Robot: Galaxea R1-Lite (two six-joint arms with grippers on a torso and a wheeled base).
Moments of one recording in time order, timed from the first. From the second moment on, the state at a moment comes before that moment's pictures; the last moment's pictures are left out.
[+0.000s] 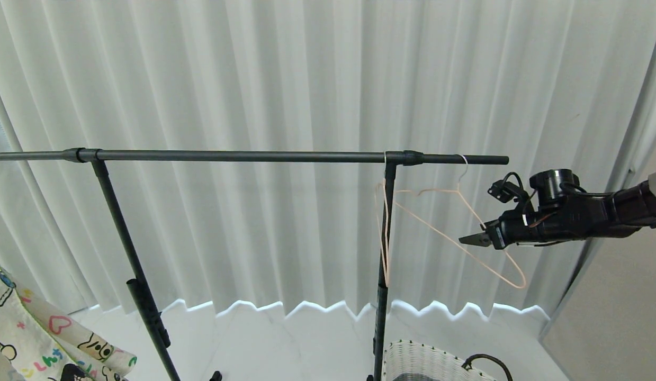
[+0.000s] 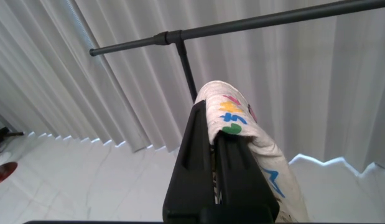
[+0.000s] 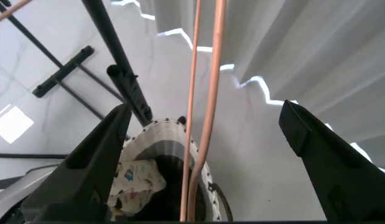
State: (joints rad) left arm -0.11 0.76 -0.65 -0.06 0.42 0.35; right arm 0.04 2.19 -1.38 -0.08 0.57 -0.34
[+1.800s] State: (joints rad) left arm -0.11 0.76 -0.65 -0.06 0.39 0.43; right arm -0.02 1.90 -1.11 -0.28 0.59 -0.17
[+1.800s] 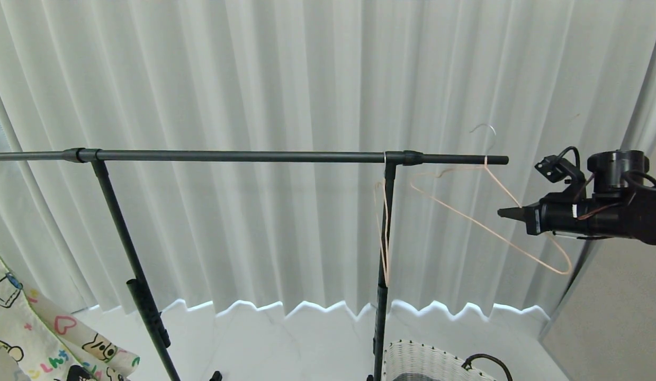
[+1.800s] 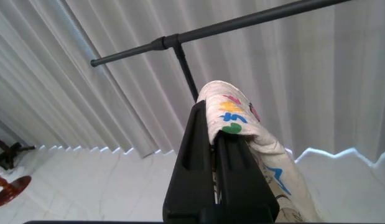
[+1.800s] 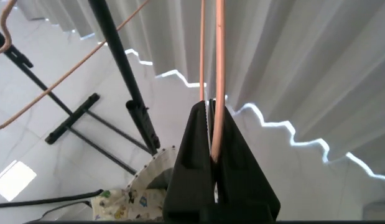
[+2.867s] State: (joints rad) left arm -0.11 0.77 -0.54 -0.06 0.21 0.42; right arm -0.04 0.99 -0.54 0.03 0.20 -0.18
